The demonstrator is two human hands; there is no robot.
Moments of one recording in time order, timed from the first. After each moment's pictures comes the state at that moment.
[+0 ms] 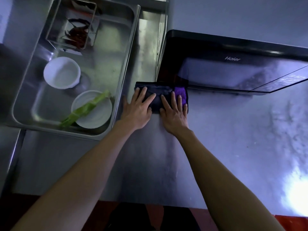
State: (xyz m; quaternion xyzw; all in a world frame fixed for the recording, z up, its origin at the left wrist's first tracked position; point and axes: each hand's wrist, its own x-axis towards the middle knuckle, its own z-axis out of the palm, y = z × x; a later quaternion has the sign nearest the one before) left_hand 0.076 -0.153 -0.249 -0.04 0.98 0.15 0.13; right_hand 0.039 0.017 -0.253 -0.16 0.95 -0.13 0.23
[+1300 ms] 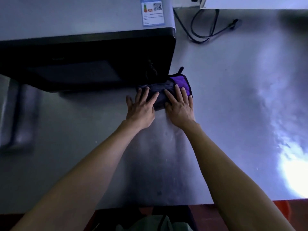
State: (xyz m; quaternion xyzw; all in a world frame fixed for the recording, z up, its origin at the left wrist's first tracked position) left_hand -0.037 0.228 -0.241 0.00 0.98 0.10 0.17; right_hand -0.070 0.401 -0.267 -0.11 0.96 -0.15 0.19
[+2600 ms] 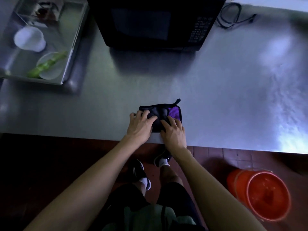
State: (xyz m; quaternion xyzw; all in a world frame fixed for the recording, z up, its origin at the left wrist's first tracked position) left_hand 0.270 0.148 -0.230 0.02 0.99 0.05 0.11; right_hand 0.256 0.309 -0.231 -0.15 0.96 -0.12 0.19
